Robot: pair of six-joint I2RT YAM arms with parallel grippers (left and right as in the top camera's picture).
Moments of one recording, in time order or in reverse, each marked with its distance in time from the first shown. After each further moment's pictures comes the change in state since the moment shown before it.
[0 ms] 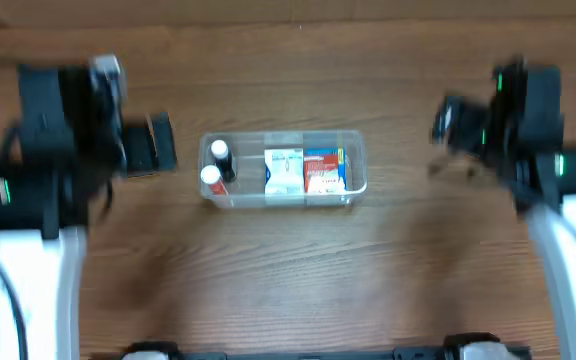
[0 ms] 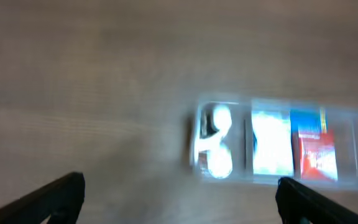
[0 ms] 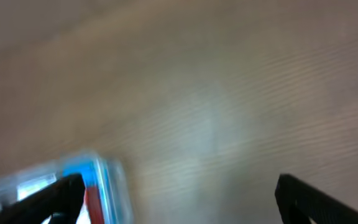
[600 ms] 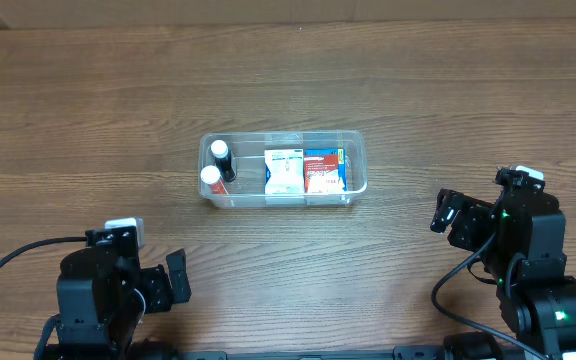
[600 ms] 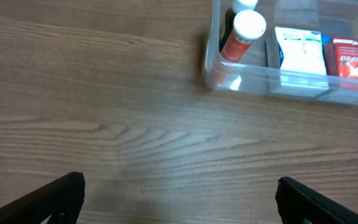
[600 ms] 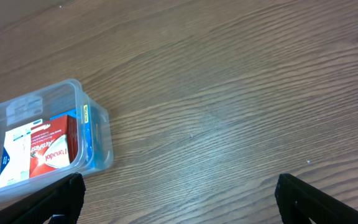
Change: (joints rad) left arm -0.019 -0.733 -0.736 0.056 -0.030 -0.047; right arm 0.023 -0.530 -0.463 0.033 0.001 0.000
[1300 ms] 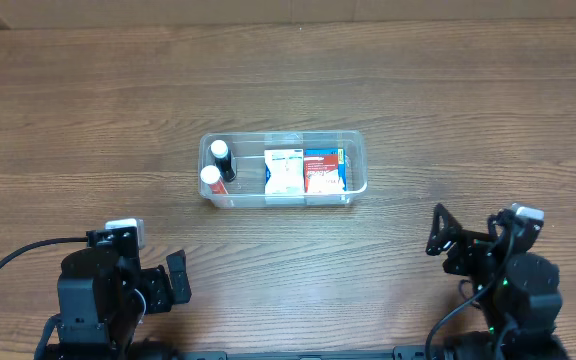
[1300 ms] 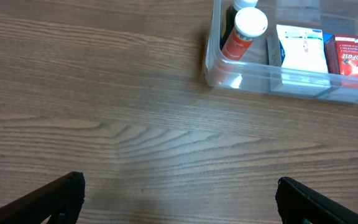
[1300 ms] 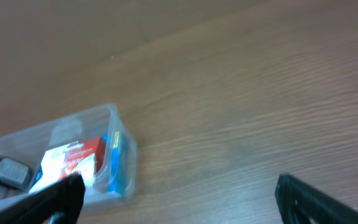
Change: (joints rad) left arm 0.000 0.000 -0.003 -0.003 0.000 0.000; right arm 0.009 -0.445 -0.384 0.317 -0.062 -0.021
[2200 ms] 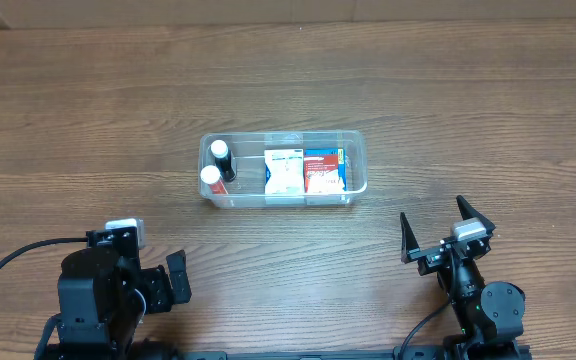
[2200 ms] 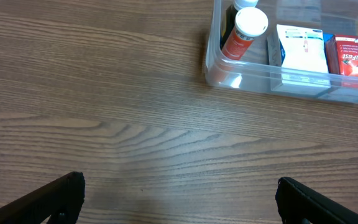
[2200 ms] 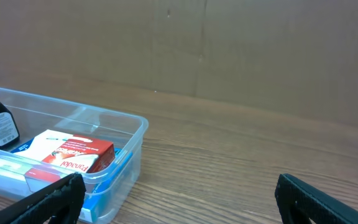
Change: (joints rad) left arm 0.000 0.000 -0.001 0.000 0.000 -0.003; right arm 0.018 -0.281 -0.449 0.503 -0.170 -0.452
